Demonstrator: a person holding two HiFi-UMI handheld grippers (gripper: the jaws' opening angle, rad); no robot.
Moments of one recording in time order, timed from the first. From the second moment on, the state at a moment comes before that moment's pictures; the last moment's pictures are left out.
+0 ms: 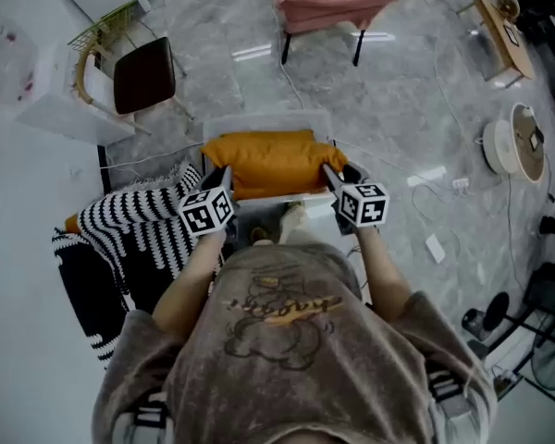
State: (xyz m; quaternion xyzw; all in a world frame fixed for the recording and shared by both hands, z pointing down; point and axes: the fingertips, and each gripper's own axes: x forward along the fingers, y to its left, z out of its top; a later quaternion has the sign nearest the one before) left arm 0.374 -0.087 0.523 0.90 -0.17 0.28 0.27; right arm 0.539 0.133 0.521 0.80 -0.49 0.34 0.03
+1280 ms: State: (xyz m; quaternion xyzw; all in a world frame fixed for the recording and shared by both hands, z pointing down) left arm 0.561 -0.176 0.701 0.87 -0.15 0.37 0.30; right arm 0.704 -0.001 0.709 0.78 -0.45 0.44 0.01
